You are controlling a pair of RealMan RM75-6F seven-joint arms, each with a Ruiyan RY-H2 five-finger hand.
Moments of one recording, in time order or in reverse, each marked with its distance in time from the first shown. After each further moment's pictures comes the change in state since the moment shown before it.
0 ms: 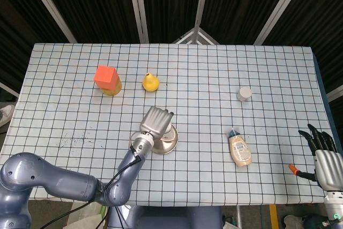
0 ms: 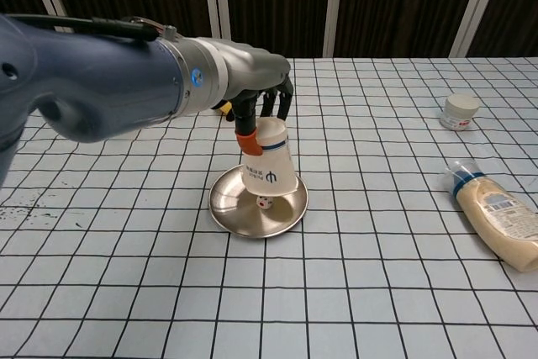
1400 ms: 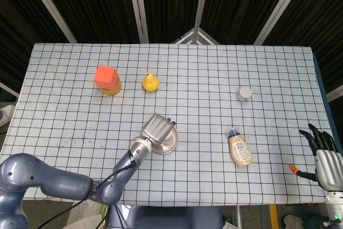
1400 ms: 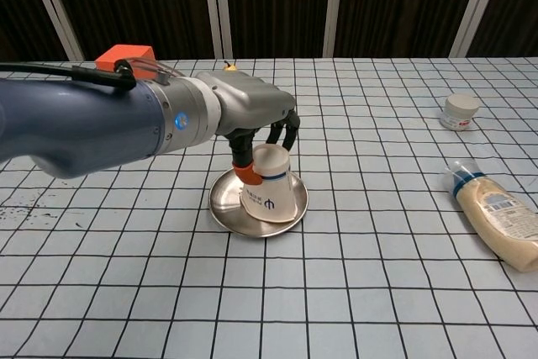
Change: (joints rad) left arm 0.026 0.012 0.135 0.055 0.182 -0.158 -0.103; right arm -0.003 0.005 0.000 0.000 -0.008 0.005 0.023
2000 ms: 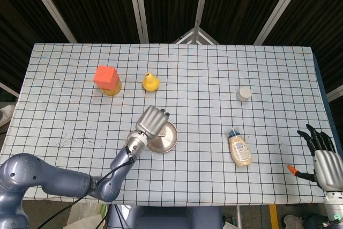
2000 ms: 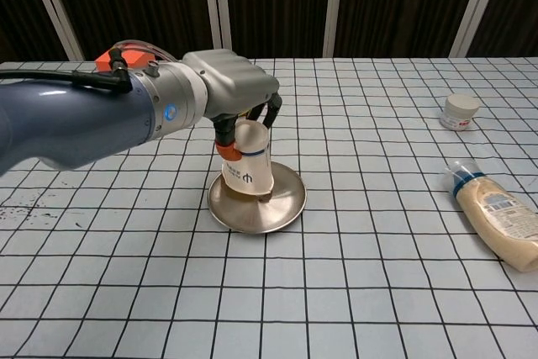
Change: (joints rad) left arm 0.000 -0.002 0.046 0.057 0.068 0.071 0.048; right arm 0.003 0.002 -0.006 -0.005 -0.008 -0.010 0.007
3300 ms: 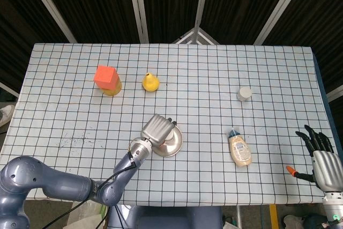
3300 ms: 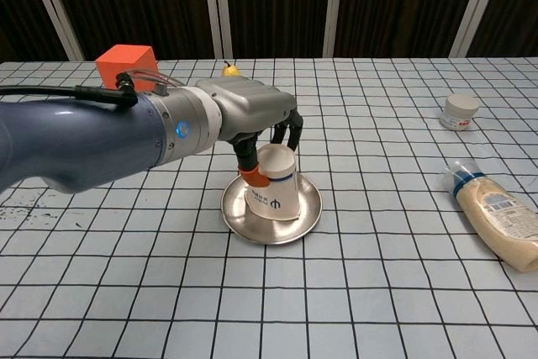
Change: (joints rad) left arm 0.043 -0.032 -0.054 -0.032 -0.028 -0.093 -0.149; right arm 0.000 0.004 -0.004 -0.009 -0.004 -0.003 0.002
